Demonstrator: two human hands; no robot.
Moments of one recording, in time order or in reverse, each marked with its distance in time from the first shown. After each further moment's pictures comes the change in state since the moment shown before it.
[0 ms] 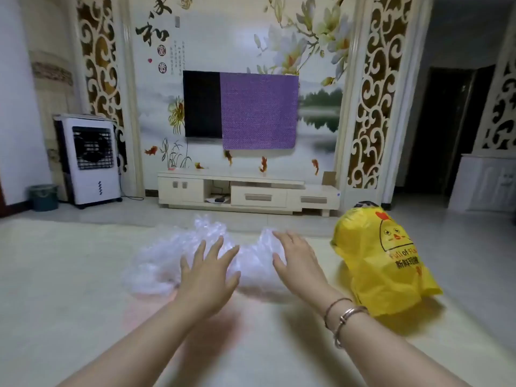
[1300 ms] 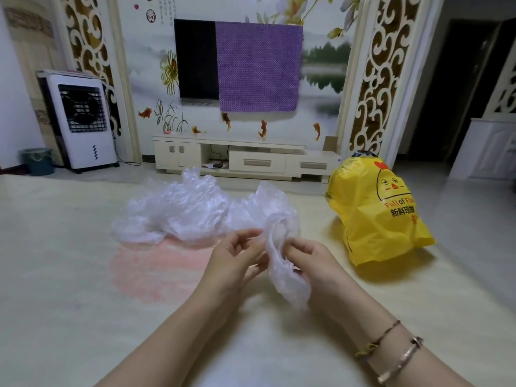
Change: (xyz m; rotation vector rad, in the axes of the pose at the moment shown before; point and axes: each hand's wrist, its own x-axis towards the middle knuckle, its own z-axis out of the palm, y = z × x) left_hand -0.060 0.058 0.038 -1.673 -0.085 -0.161; right_hand -0.097 0.007 -0.010 1.173 -0.221 0.337
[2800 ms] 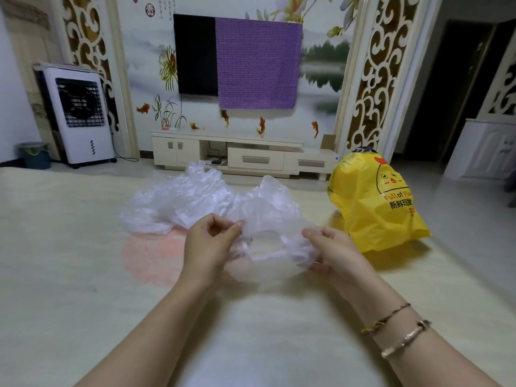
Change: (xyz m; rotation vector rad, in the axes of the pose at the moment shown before) left_hand -0.001 0.017 -0.030 0.308 0.296 0.209; right_hand -0.008 -0.013 -0.011 0.010 0.306 0.127
